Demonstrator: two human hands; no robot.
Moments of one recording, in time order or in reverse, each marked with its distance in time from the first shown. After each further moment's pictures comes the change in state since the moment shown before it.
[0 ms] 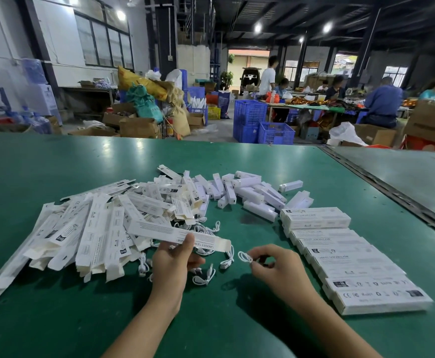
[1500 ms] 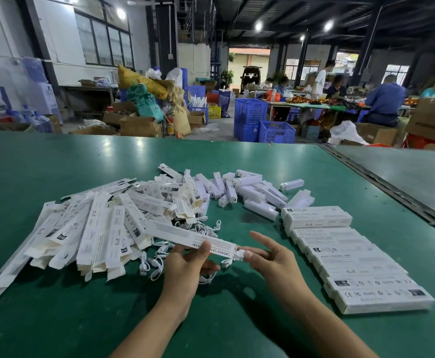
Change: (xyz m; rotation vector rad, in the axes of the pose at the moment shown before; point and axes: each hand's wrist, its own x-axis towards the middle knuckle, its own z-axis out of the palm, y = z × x) left_hand -0.012 -0.006 0.010 0.036 -0.128 -0.056; right_hand 0.003 -0.004 0.016 0.748 -0.116 0.211
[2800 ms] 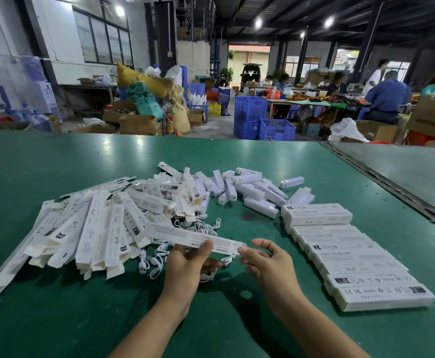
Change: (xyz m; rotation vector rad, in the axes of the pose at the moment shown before) left_hand 0.002 -0.004 0.001 -0.025 -0.025 0.018; right_hand -0.005 -0.002 0.021 0.208 0.225 0.078
